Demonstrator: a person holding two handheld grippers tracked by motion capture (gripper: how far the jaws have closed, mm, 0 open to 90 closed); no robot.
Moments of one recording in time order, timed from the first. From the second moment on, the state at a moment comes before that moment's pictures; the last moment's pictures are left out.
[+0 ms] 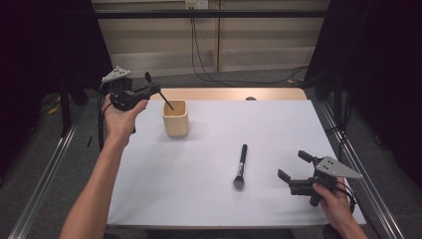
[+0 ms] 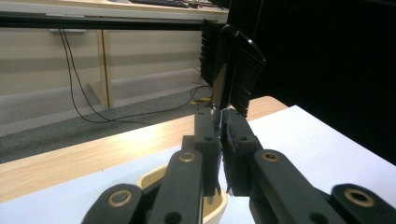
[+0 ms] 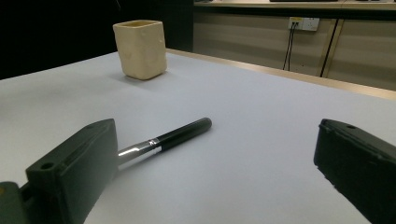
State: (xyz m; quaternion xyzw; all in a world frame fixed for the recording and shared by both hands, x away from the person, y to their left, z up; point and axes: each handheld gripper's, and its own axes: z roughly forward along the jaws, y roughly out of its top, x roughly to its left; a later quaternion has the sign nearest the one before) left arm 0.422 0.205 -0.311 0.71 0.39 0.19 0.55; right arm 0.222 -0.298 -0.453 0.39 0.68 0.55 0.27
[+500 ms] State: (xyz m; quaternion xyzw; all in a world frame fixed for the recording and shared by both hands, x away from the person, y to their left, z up) left arm 0.436 0.196 -0.327 0.73 0.39 0.19 0.53; right arm 0.222 -0.297 -0.454 0.38 0.69 0.55 0.27
